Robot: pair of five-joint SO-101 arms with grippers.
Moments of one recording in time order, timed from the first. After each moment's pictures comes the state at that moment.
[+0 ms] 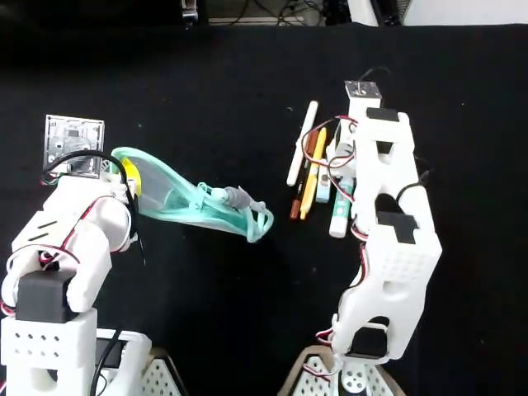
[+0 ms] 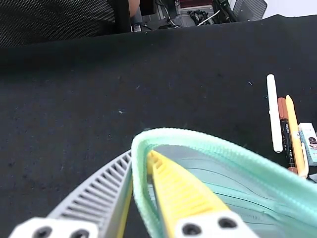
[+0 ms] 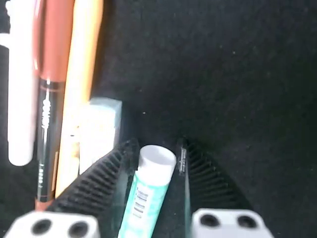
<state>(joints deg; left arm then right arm) -1.6 -56.9 45.8 60.4 -4.7 6.7 31.4 -5.8 69.4 3.6</state>
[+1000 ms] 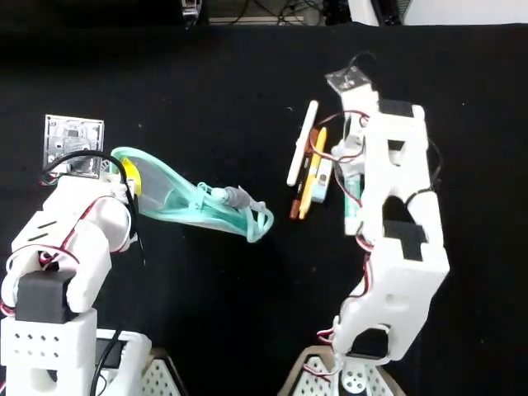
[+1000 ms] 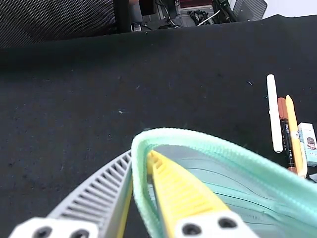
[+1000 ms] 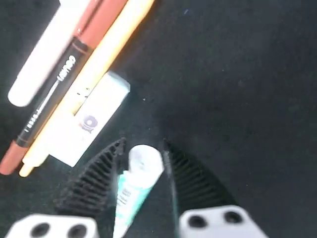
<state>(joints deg) -1.6 -57.0 45.8 60.4 -4.7 8.0 25.0 -5.4 71.0 29.1</state>
